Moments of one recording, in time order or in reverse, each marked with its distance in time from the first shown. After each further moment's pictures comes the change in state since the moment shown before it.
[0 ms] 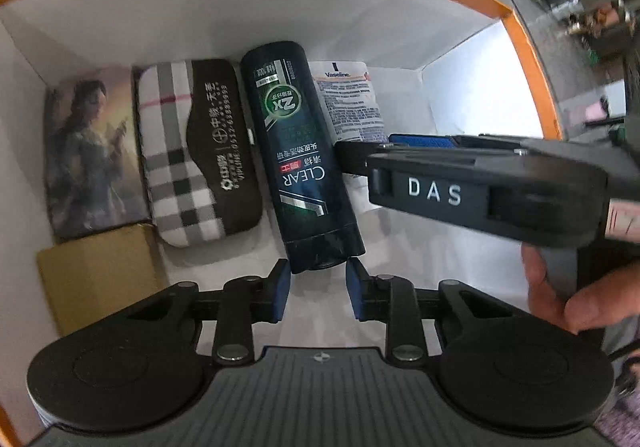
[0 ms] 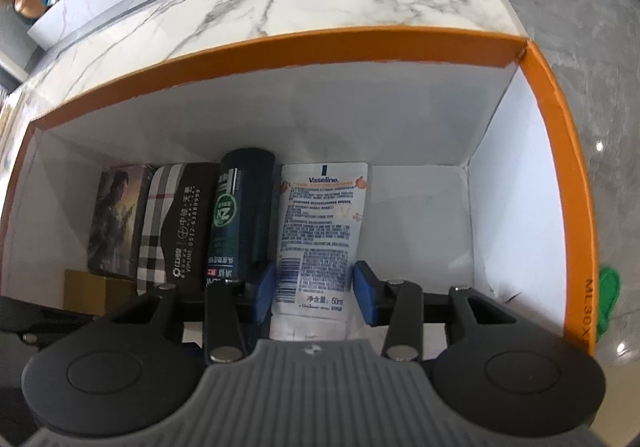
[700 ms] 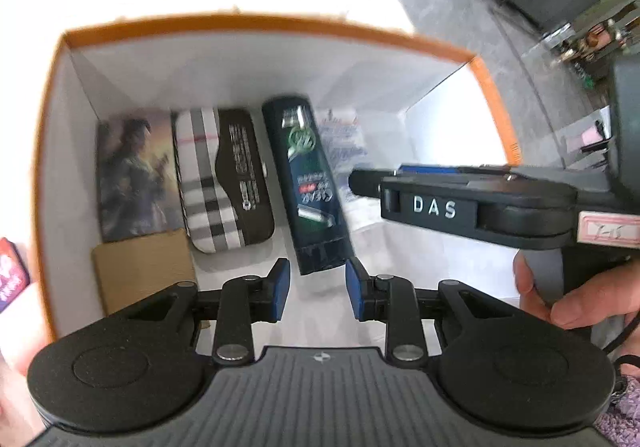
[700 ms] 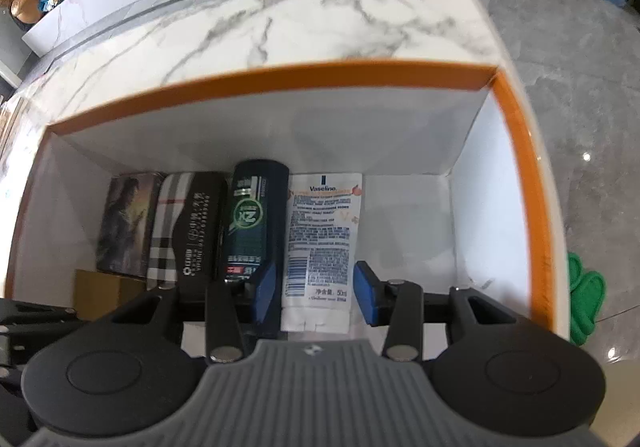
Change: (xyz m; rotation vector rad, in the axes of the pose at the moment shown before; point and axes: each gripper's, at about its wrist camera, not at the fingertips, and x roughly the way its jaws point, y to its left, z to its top) left arm -0.063 -0.003 -0.027 0.038 -0.167 0.023; right arm -0.029 0.008 -0.008 0.011 -0.055 -0.037
